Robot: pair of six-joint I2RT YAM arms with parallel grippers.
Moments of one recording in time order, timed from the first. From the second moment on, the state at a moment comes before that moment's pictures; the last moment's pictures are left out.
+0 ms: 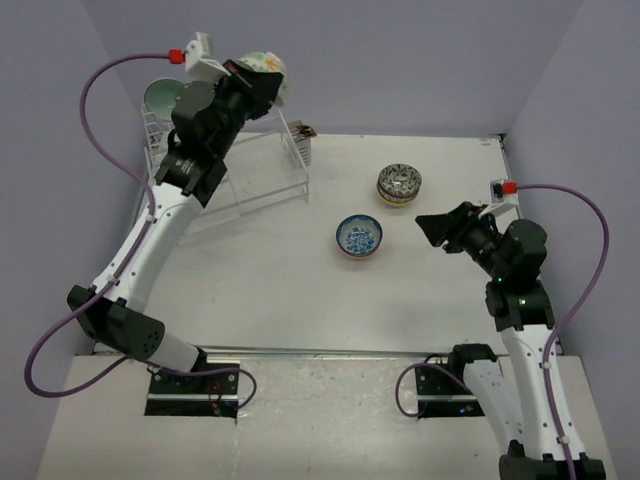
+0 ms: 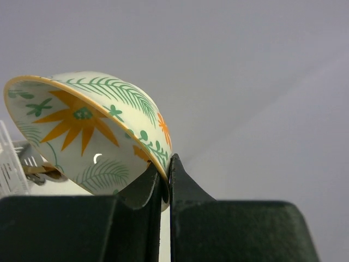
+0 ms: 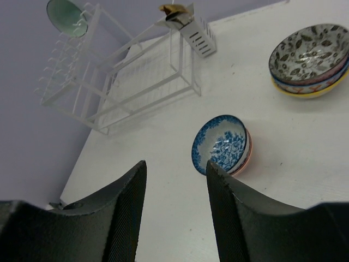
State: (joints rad) left arm -0.34 1.50 1.66 -0.01 -0.08 -0.82; right arm 0.03 0.69 0.78 -0.27 -0.51 0.56
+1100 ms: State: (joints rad) left arm -0.99 2.12 2.00 -0.90 -0.11 0.14; right arm 0.03 0.30 0.67 -0.32 0.20 0.62
